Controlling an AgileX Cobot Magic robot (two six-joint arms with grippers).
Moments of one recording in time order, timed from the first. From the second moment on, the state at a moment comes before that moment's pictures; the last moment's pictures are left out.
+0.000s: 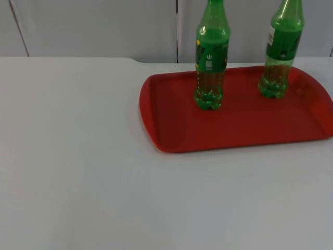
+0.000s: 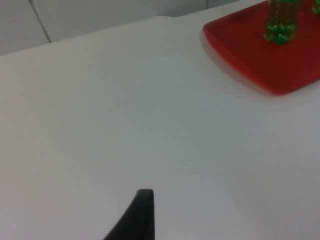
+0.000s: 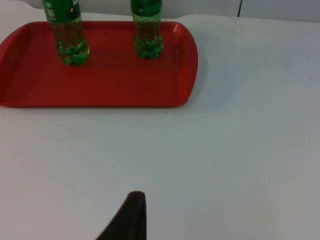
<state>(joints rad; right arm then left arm) 0.16 0.00 -0.52 -0.07 1.08 0.02 -0.34 0.00 -0.50 0.09 1.07 -0.01</state>
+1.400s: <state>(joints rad) 0.16 0.00 -0.52 -0.07 1.08 0.02 -0.03 0.00 -0.50 0.09 1.07 -0.01</state>
